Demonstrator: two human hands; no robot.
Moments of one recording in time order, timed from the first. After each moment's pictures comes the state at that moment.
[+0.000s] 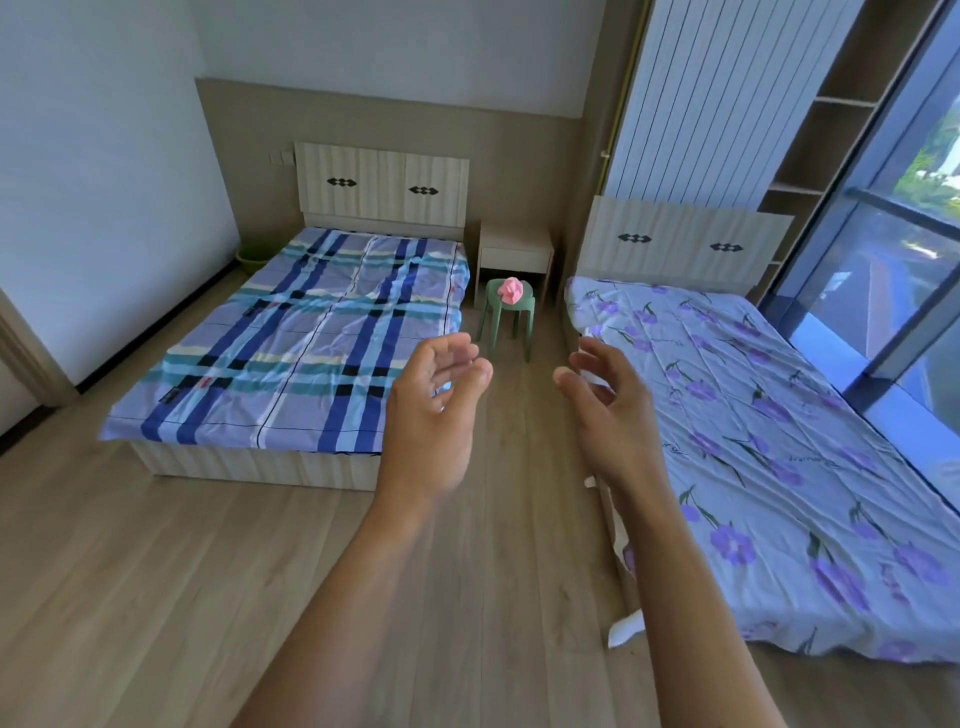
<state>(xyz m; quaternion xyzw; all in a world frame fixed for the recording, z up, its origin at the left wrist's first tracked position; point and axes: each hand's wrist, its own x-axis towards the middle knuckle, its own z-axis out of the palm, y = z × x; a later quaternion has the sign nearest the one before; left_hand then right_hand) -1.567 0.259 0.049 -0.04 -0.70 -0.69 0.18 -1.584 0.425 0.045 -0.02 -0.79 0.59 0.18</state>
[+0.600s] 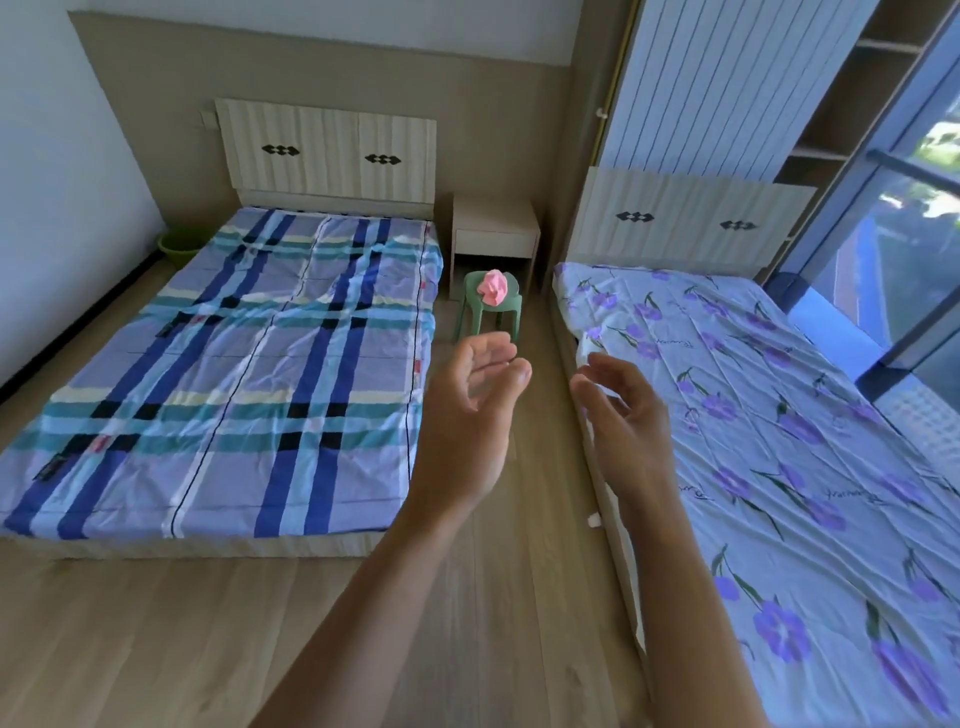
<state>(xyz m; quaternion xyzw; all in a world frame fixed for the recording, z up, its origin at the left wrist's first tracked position) -1.959 0.300 0.020 -0.06 -0.69 -0.72 0.10 -1.960 0.450 -0.001 -0.10 -0.77 0.61 0.18</state>
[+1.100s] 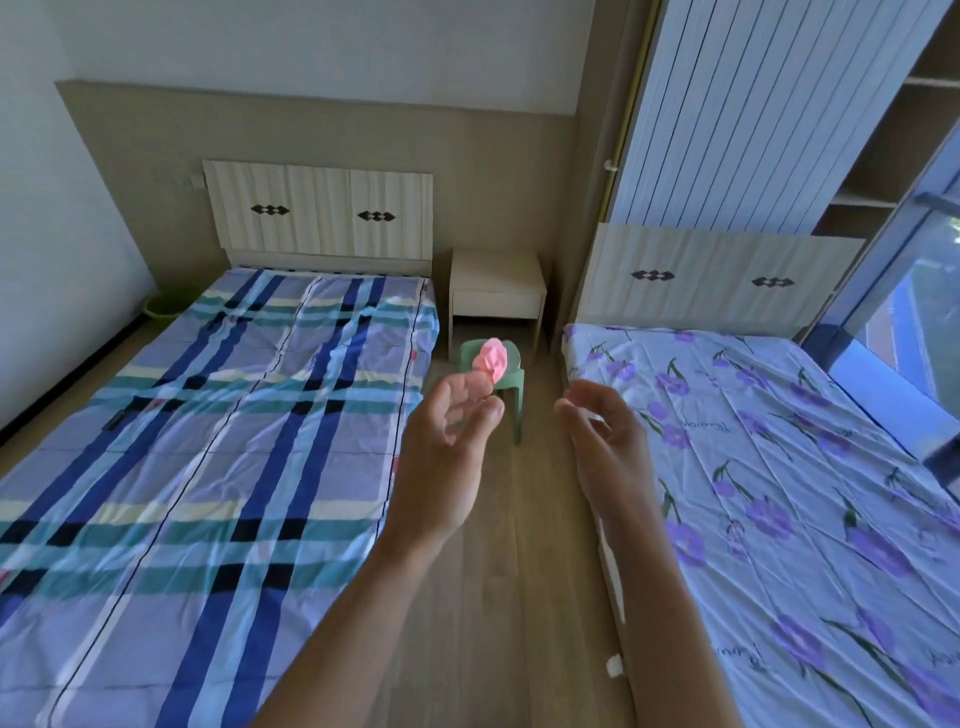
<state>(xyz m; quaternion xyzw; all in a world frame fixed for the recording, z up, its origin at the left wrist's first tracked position) -2.286 0.386 0.008 -0.04 -0.72 -0.68 0.10 -2.299 0.546 -0.014 -0.06 -0.75 0.63 0.17</state>
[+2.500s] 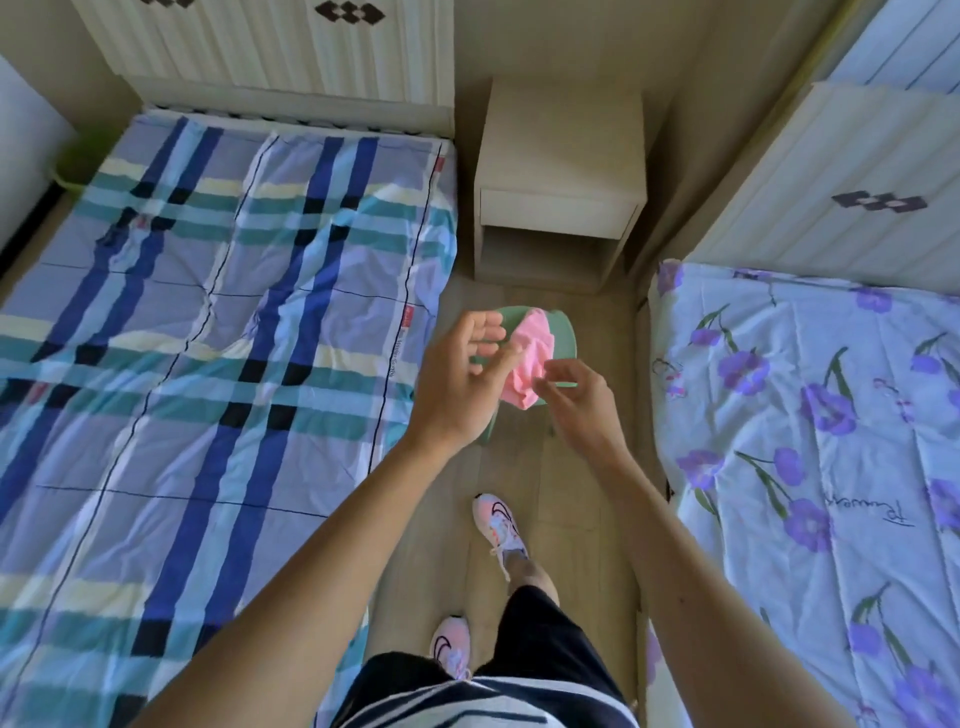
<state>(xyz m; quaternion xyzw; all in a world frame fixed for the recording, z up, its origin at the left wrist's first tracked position) -3.078 0.445 -0.174 0.07 -0.82 -0.57 0.00 -3.096 0.605 -0.252 -0.10 -0.85 0.51 -0.11</state>
